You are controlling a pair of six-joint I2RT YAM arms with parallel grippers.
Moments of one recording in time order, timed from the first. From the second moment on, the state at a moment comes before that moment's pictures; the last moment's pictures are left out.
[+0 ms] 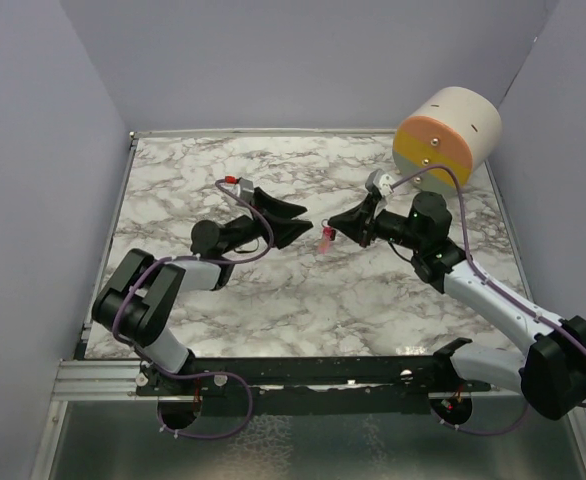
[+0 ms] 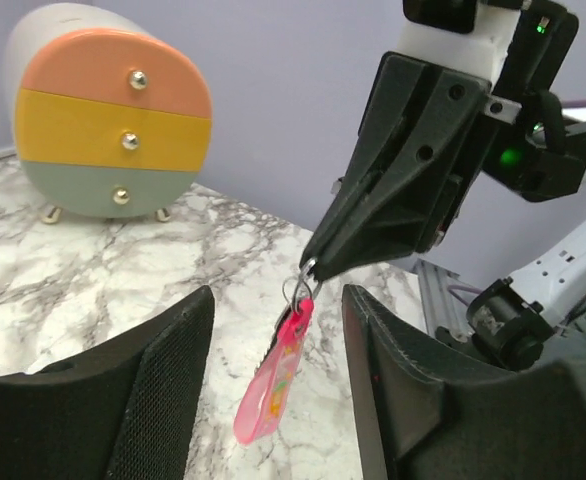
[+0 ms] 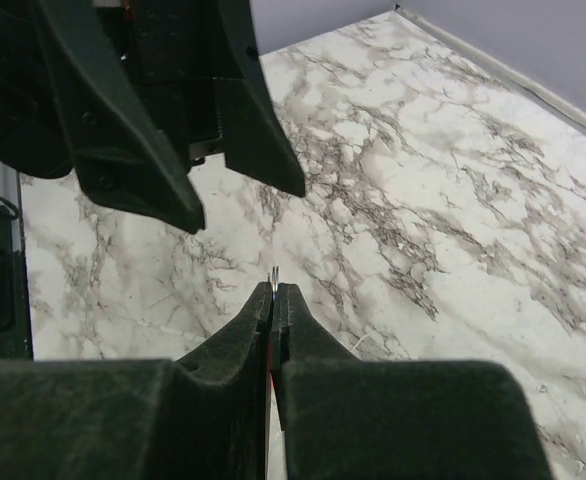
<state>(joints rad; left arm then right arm) -0.44 1.62 0.61 1.51 0.77 -0.74 0.49 1.15 0.71 0.39 -0.66 0.02</state>
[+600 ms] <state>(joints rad) -0.62 1.52 0.40 1.50 0.42 -0.36 0.49 1.20 1.00 0.00 -0.50 0.13</state>
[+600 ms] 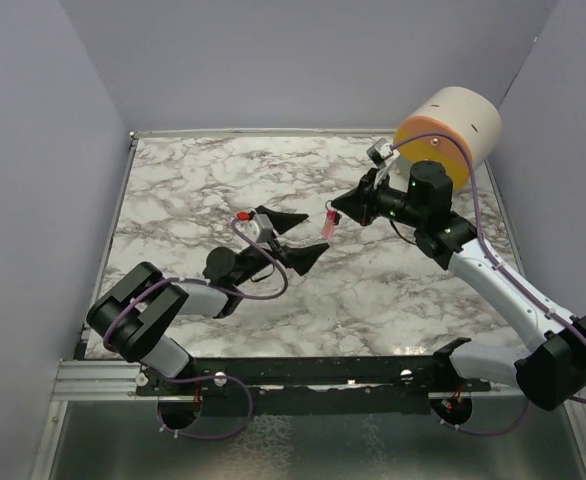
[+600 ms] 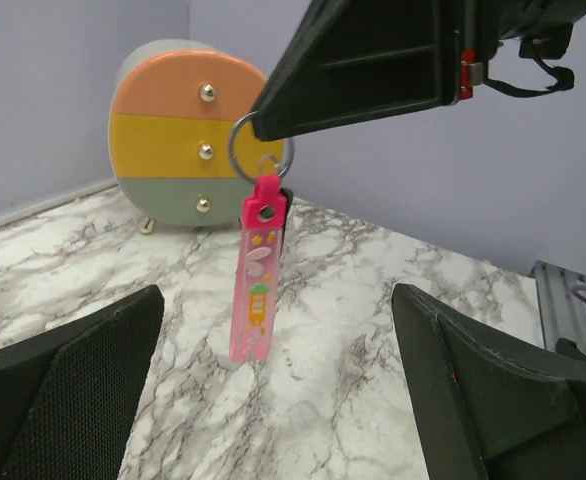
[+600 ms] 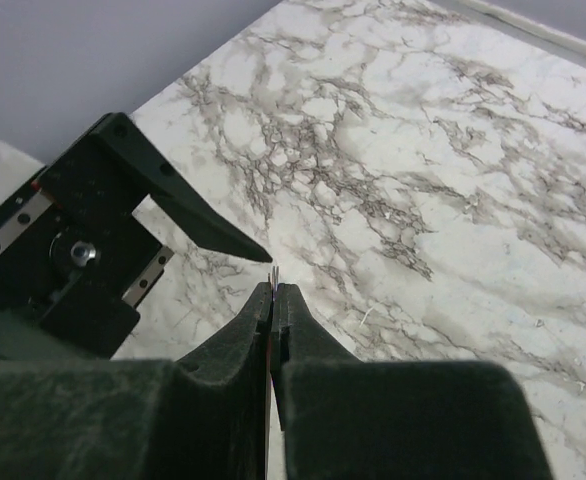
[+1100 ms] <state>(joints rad) -0.86 1.75 0.44 1.51 -0.06 0.03 0.49 1.22 1.03 -0.15 -0.49 0.20</state>
